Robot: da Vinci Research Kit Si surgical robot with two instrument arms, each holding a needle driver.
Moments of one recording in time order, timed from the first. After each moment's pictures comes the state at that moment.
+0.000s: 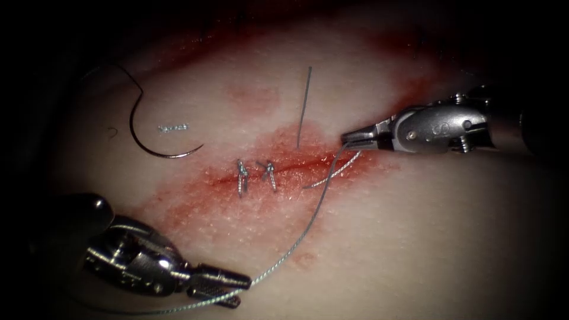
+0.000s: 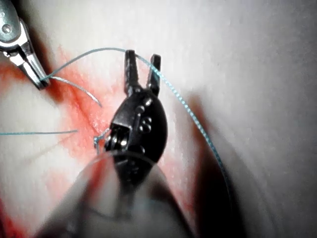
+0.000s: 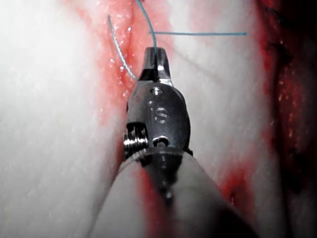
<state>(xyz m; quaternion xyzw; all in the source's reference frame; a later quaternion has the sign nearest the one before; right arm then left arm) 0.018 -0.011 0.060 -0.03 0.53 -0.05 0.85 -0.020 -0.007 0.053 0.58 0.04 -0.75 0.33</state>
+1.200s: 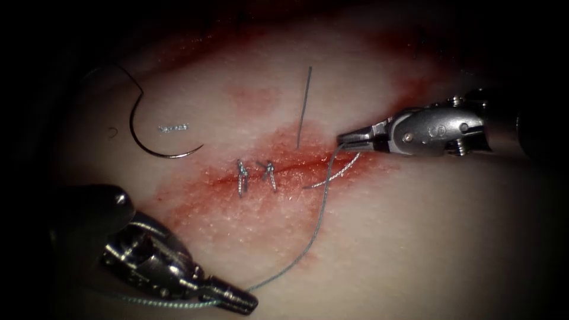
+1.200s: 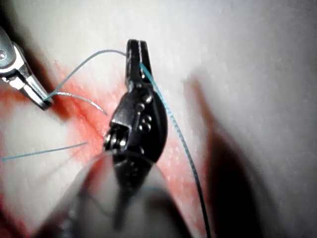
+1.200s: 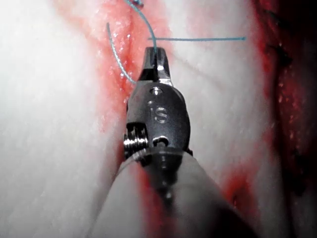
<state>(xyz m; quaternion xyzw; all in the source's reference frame) 0.018 -0.012 0.060 -0.02 0.53 -0.04 0.85 -0.021 -0.006 0.054 0.58 0.01 -0.73 0.36</state>
